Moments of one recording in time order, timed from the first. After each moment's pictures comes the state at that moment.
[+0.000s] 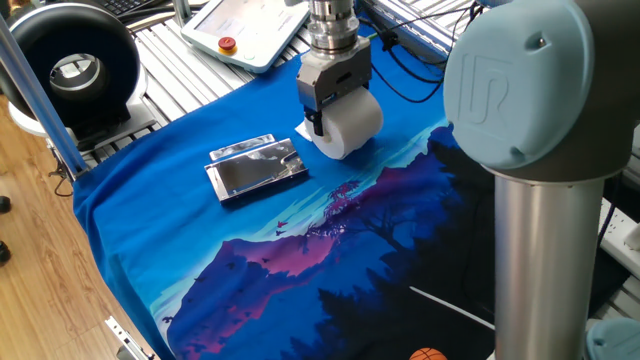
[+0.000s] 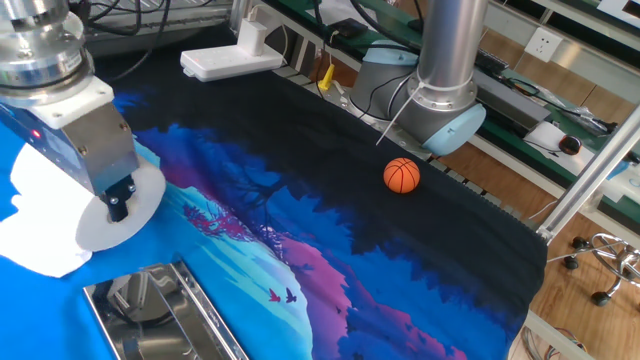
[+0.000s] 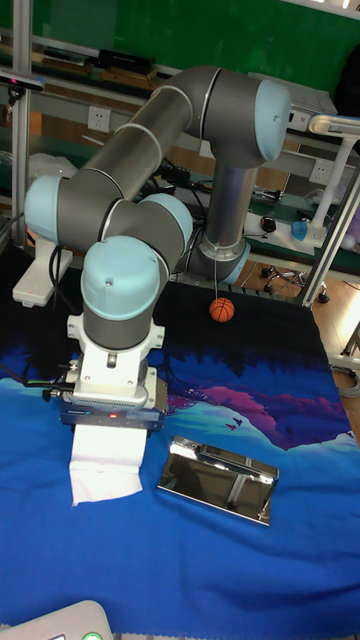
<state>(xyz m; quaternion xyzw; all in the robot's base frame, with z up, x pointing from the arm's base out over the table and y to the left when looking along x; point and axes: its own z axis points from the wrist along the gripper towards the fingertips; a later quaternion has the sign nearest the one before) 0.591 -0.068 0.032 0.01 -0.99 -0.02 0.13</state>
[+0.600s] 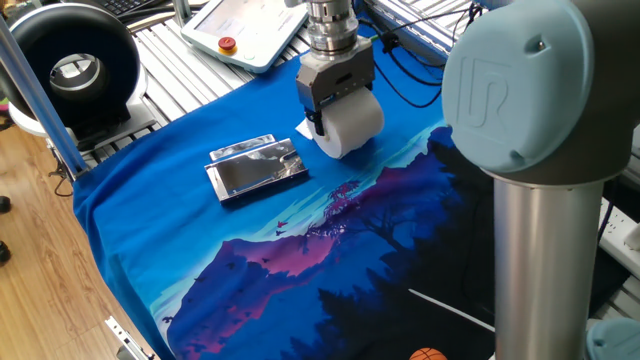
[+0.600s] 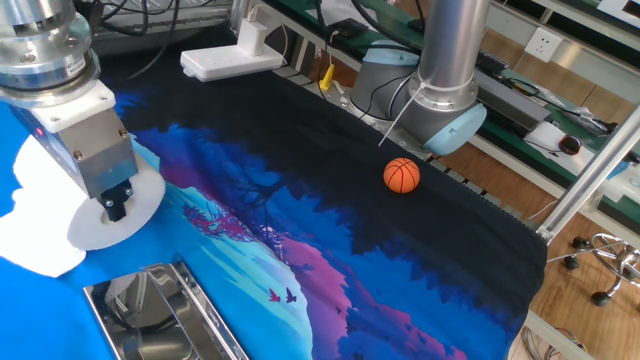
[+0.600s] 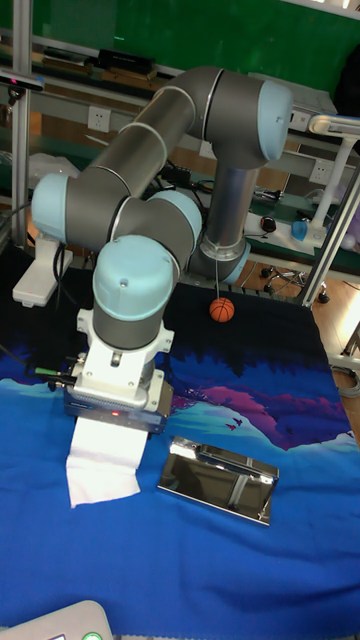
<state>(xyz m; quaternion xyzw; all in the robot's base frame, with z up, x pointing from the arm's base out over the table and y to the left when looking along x) 0.591 -0.060 0.046 -0.05 -0.99 0.00 0.14</state>
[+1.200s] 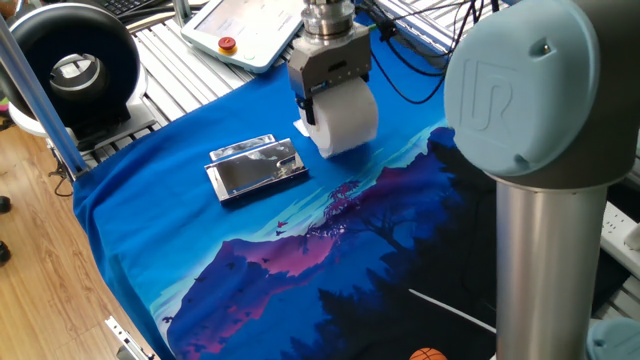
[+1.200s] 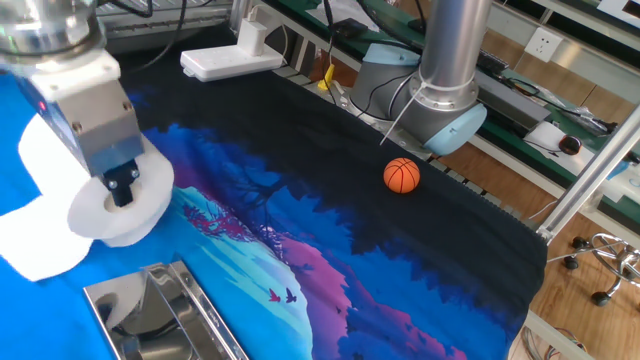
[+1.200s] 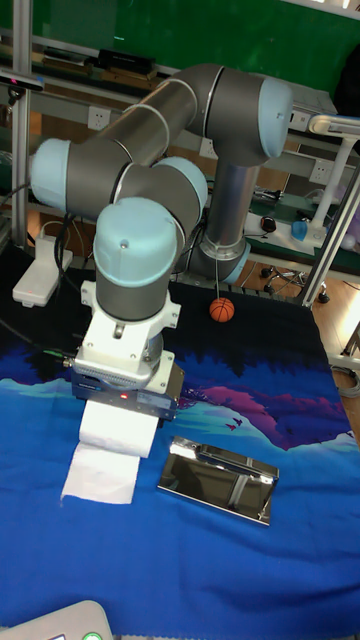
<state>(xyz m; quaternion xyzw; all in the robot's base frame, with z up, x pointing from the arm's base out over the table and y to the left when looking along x) 0.593 -0.050 0.081 -0.09 -0.99 -0.02 0.13</state>
